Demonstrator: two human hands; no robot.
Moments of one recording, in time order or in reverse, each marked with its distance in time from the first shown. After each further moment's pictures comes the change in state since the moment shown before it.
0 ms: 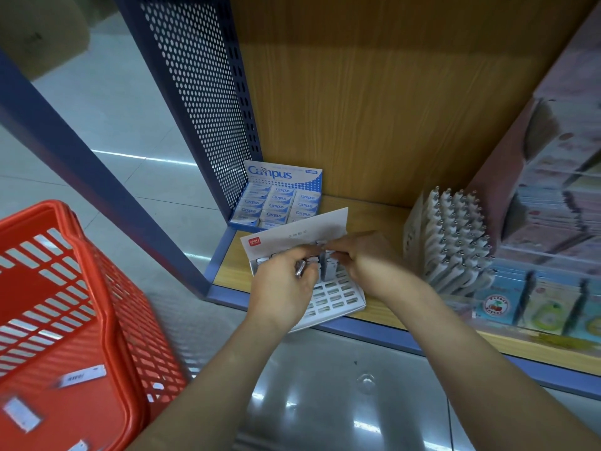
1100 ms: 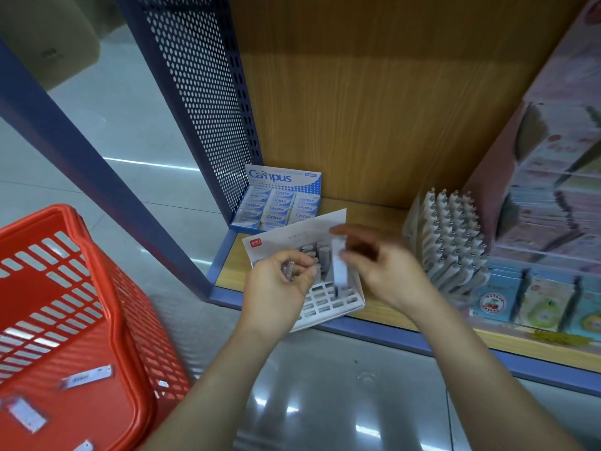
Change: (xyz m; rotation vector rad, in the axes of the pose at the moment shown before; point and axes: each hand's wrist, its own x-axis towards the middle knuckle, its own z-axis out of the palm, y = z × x) left_hand -0.016 0.008 -0.016 -0.316 0.046 -0.145; right_hand -0.042 -0.014 -0.019 0.600 0.254 0.008
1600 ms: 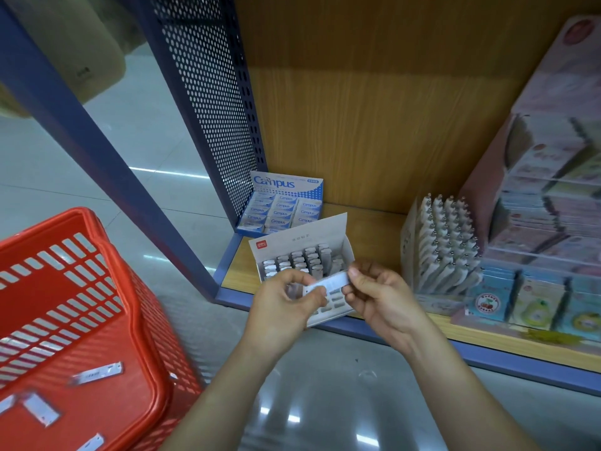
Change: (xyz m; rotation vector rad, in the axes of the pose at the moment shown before) left_hand -0.025 -0.003 -0.003 -0.210 -0.157 -0.115; right_hand -0.029 0.018 0.026 1.112 0.054 0.518
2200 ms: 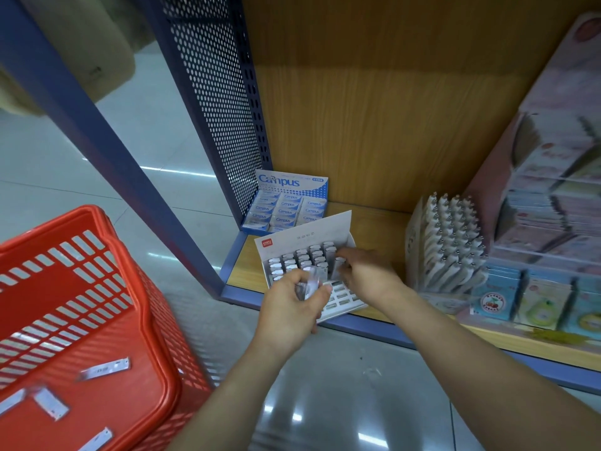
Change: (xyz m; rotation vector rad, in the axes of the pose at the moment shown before) left_hand 0.003 -0.009 0.003 0.118 0.007 0.018; right_hand 0.058 -0.004 0.006 -1.744 -0.016 -0.255
